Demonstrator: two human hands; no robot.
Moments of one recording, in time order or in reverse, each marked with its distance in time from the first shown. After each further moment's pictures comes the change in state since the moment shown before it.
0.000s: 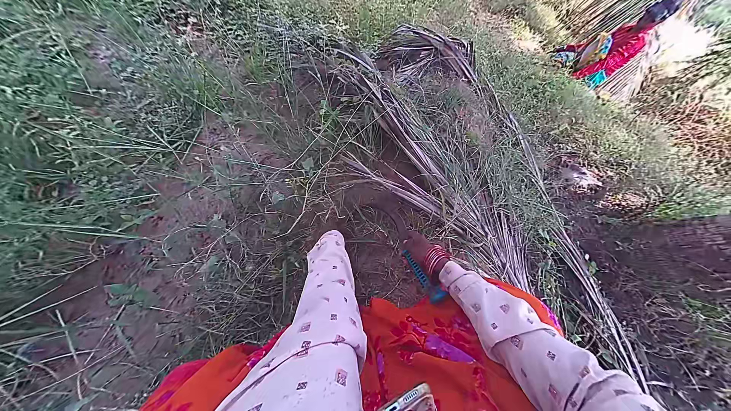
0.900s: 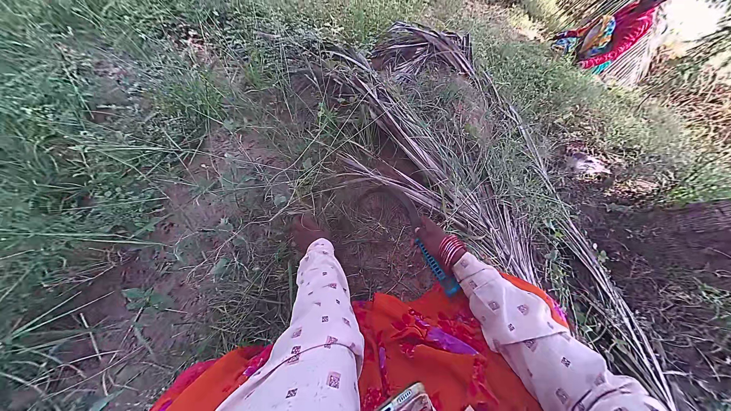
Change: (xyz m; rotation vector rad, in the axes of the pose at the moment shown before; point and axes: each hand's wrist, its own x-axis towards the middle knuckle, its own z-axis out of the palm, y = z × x) left_hand 0.035 -0.057 -0.005 -0.369 0.197 -0.041; right_hand -0.030 -0.013 -0.025 -0.032 0.043 -0.094
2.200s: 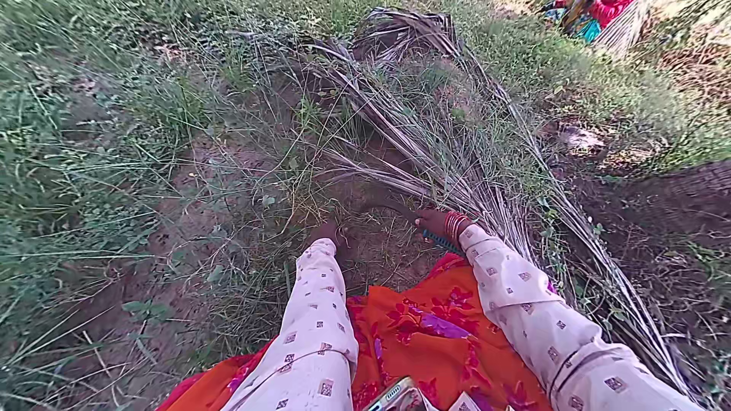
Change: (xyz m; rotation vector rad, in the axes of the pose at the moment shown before) left_hand 0.051 -0.020 0.065 0.715 -0.253 0.406; right_hand 0.018 0.014 -0.044 -0.362 -0.236 0.035
